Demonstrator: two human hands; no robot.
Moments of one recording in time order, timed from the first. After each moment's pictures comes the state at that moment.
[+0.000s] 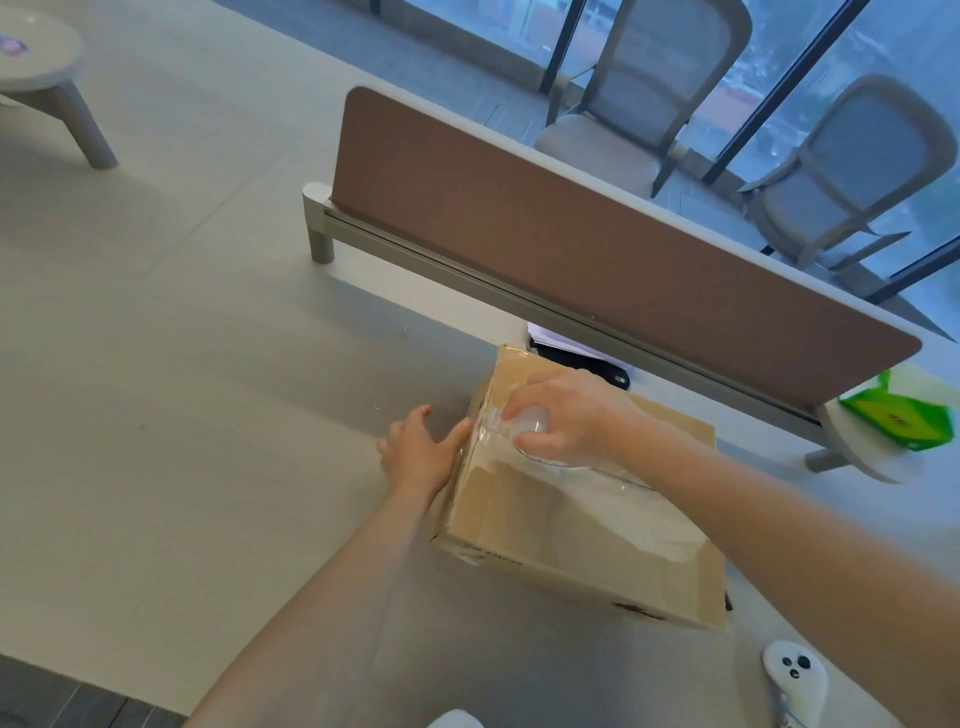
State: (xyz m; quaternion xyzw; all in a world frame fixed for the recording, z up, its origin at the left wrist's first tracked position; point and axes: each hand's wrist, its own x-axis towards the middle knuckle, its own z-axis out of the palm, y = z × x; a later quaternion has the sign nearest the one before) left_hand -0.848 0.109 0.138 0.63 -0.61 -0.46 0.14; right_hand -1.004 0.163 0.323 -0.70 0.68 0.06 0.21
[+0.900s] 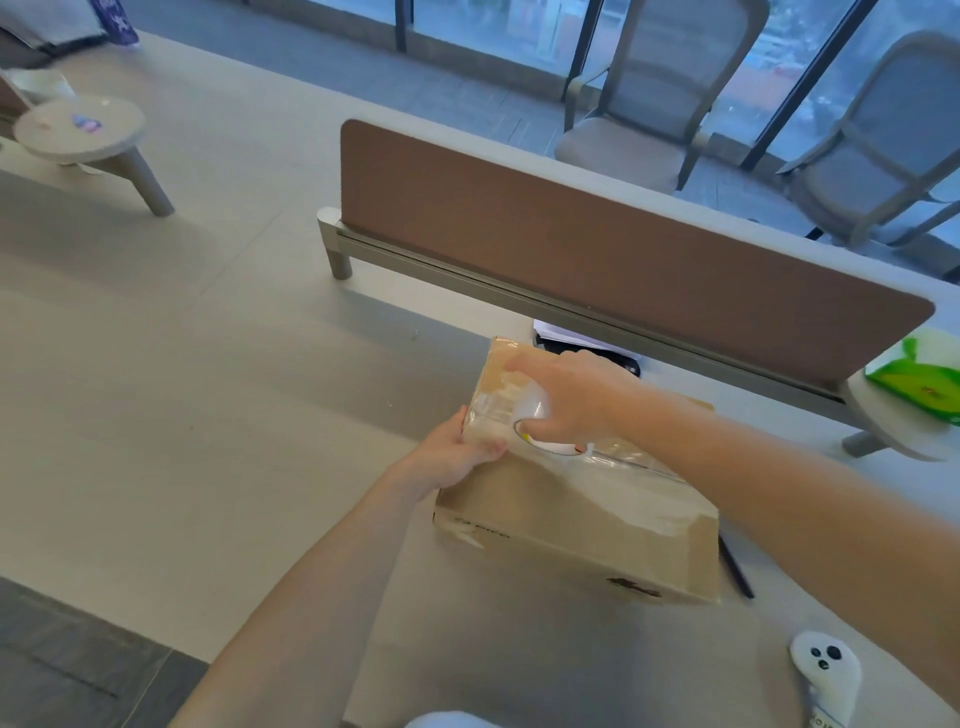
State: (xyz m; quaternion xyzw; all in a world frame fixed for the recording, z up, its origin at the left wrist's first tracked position) left_hand -0.842 0.133 0.203 0.42 -0.58 -0.70 0.05; right_hand -1.020 0.185 0.340 -0.72 0.67 0.04 0.16
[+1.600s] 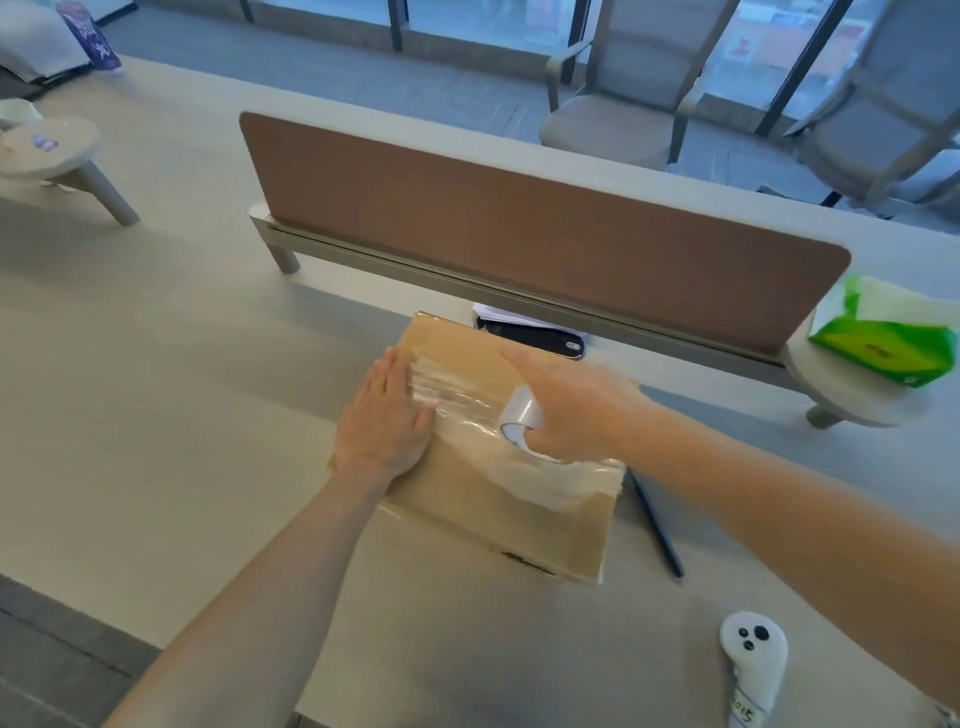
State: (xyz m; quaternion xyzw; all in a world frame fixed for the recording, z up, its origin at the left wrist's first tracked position) left_hand -0.913 0.185 0.227 0.56 -0.80 -0.21 0.09; right_hand -1.126 0.282 0.333 -0.71 0.69 -0.01 0.15
